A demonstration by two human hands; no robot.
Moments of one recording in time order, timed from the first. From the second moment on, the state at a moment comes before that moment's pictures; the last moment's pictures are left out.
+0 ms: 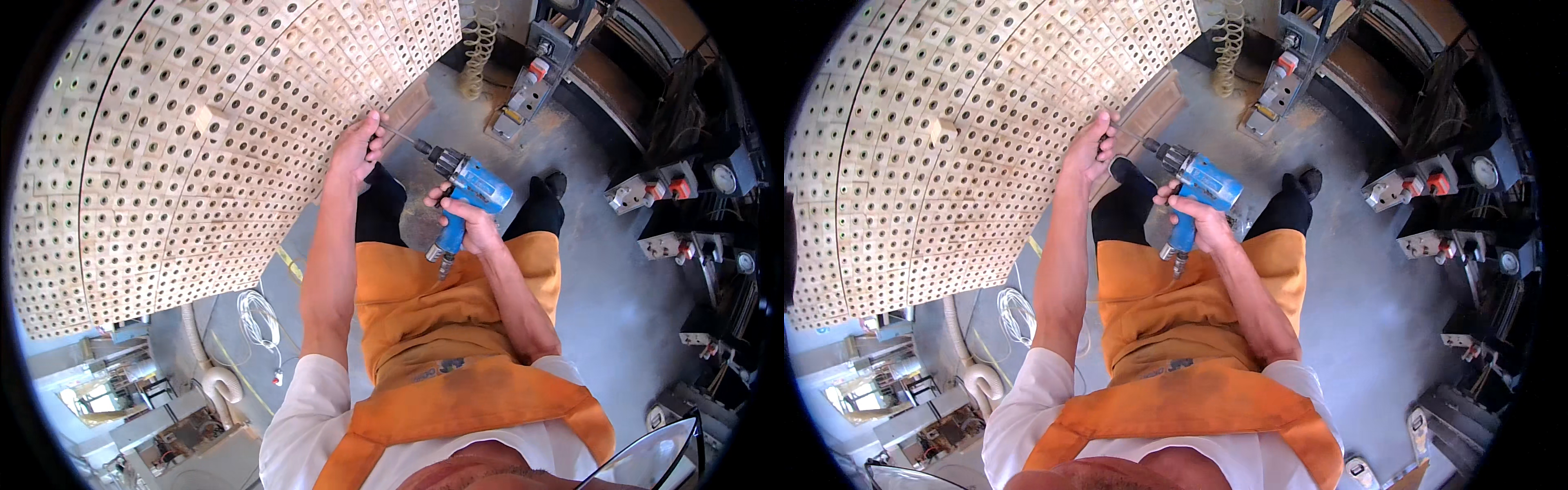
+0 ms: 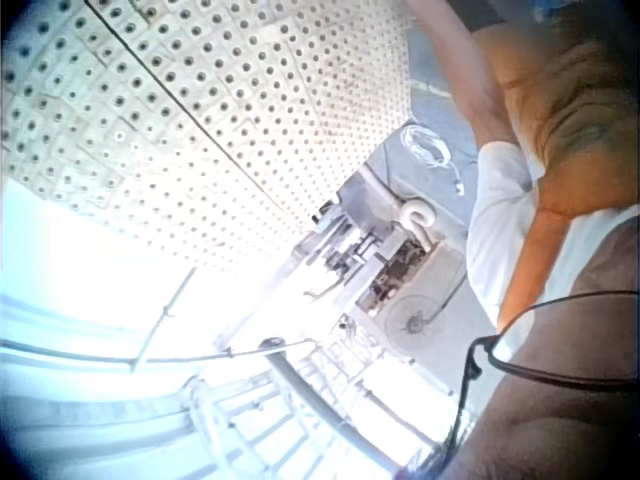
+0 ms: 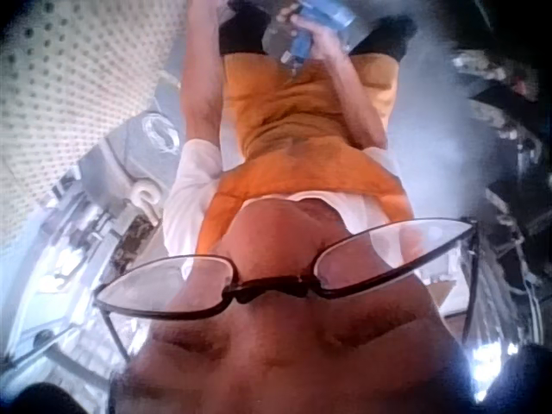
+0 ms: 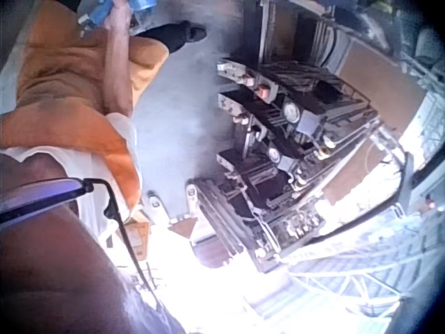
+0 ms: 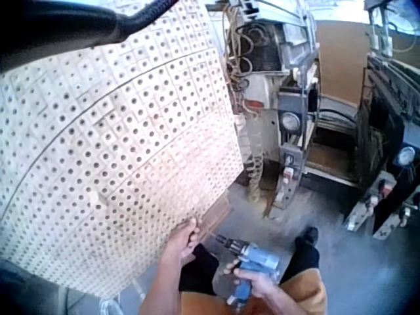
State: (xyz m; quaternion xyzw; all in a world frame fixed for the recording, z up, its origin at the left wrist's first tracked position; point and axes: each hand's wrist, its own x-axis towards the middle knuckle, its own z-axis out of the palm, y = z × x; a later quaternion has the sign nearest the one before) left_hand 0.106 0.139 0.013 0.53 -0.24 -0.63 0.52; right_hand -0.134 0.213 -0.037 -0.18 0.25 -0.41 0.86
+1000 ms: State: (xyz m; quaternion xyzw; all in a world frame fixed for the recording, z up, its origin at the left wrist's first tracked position) left_hand 0.089 0.116 0.008 0.43 -0.15 -0.64 0.62; right_hand -0.098 0.176 -0.019 -0.18 0.25 -0.45 0.84
